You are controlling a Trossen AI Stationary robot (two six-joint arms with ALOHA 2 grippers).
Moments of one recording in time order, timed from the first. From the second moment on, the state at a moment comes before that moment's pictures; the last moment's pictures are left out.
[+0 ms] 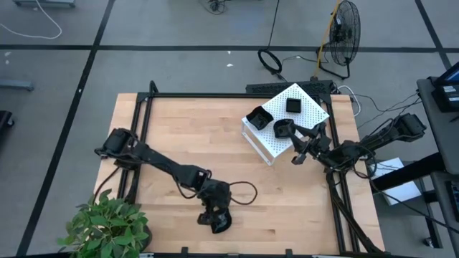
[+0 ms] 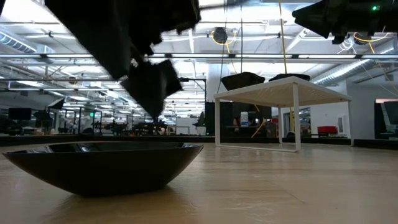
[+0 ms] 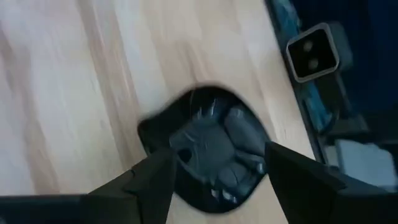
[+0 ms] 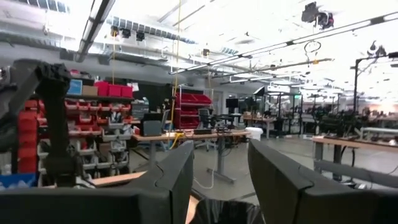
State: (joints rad) left arm -0.35 1.88 1.18 -0.23 0.39 -0.25; right arm 0.36 0.85 0.10 1.32 0.89 -0.46
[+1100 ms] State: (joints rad) left arm -0.37 1.92 1.17 -0.46 0.21 -0.11; right arm 0.36 0.84 0.10 1.34 0.89 -0.51
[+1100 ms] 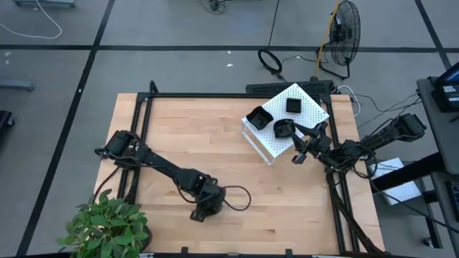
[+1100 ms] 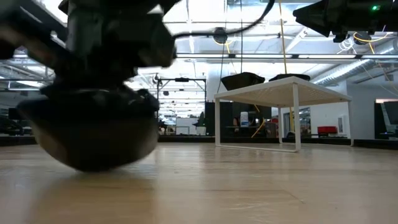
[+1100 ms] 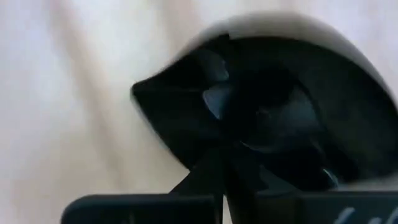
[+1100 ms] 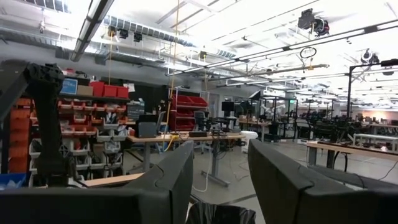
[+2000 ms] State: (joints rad) left arm -0.28 1.77 1.23 -0.76 -0.16 -0.60; right arm 0.36 0.84 0.10 1.33 0.89 -0.46
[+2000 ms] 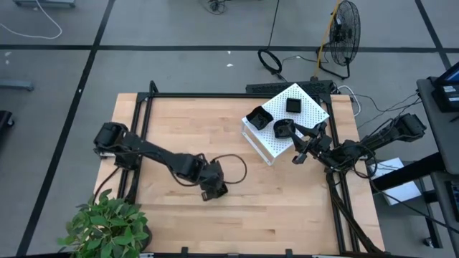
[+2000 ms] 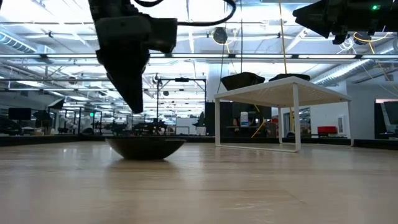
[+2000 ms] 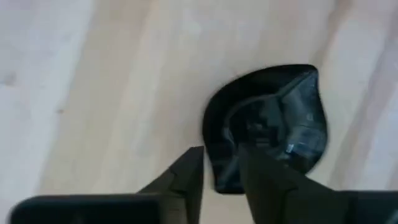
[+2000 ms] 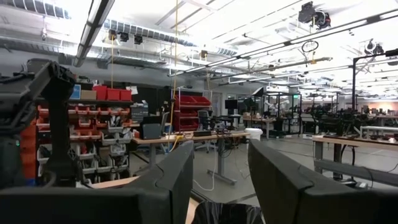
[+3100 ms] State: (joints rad) left arm -0.15 1.94 1.23 -0.55 -0.02 0.16; right arm 0.36 0.84 0.10 1.23 0.89 -0.33
